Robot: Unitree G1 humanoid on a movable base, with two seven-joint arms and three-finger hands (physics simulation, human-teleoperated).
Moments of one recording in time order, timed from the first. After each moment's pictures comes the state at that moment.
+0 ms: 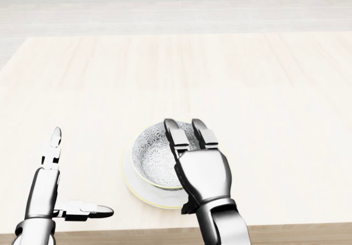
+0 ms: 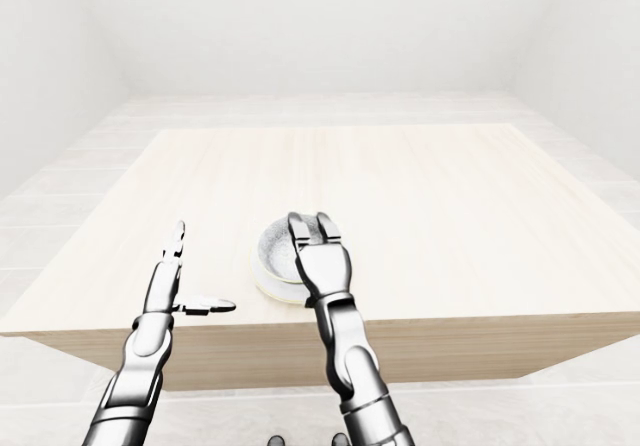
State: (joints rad) left arm -0.07 0.12 0.12 0.21 0.31 -0.09 0.05; right arm -0.12 0.07 0.27 0.06 -1.33 0.09 -0.03
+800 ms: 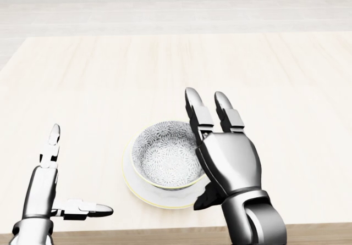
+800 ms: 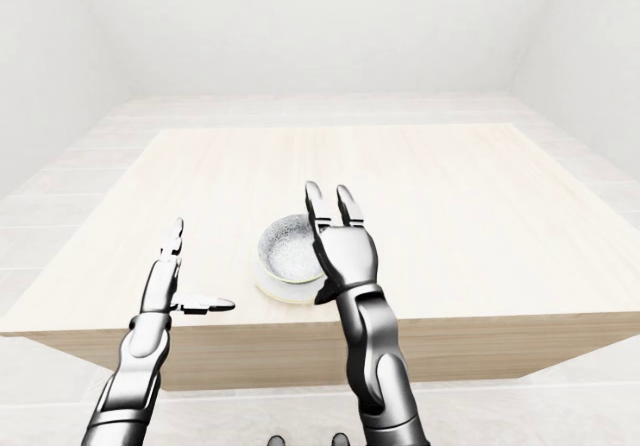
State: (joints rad) left arm -0.05 0.11 0.12 0.16 0.29 -0.09 0.02; right arm -0.07 0.05 0.20 -0.30 -1.23 0.09 0.21
